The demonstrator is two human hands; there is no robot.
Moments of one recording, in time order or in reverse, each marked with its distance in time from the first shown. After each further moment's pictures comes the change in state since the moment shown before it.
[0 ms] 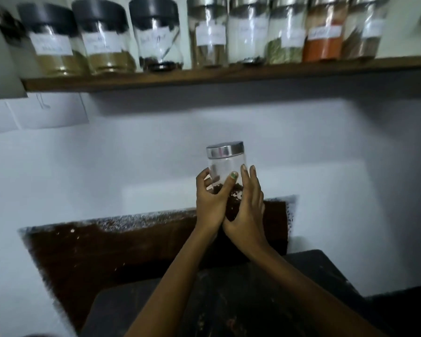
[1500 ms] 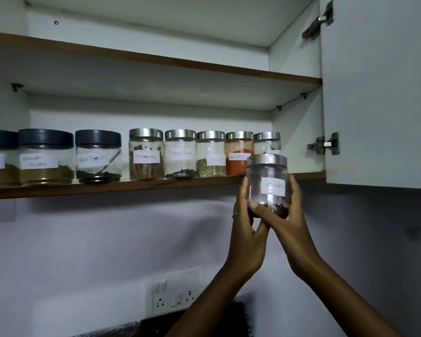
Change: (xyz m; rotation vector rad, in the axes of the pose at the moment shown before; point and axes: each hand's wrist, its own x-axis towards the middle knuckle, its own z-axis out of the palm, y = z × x) left_hand 0.013 0.116 0.194 -0.013 -0.419 0.532; right_hand 0.139 -0.005 -0.221 0.442 0.218 0.014
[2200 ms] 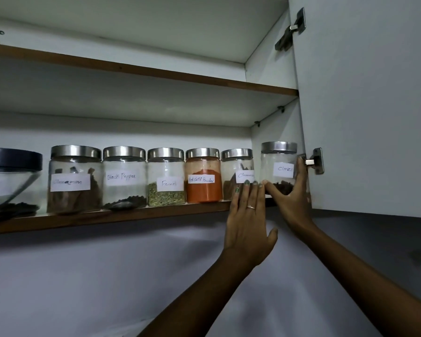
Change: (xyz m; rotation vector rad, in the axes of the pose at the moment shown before) left_hand 0.131 -0.075 0.084 1.218 -0.165 0.342; right_hand 0.189 0.081 -0.085 -0.226 0.195 -0.246
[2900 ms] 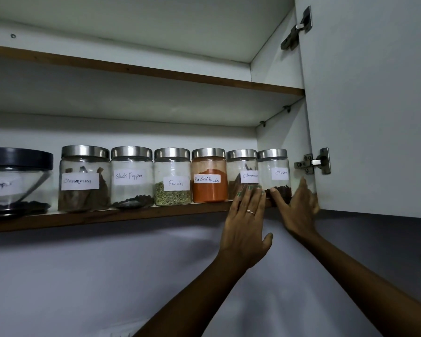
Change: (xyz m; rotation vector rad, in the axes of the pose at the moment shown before) left_hand -0.006 -0.018 0.010 0.095 -0.053 0.059; right_hand -0.002 0.036 0.004 -0.554 0.022 0.166
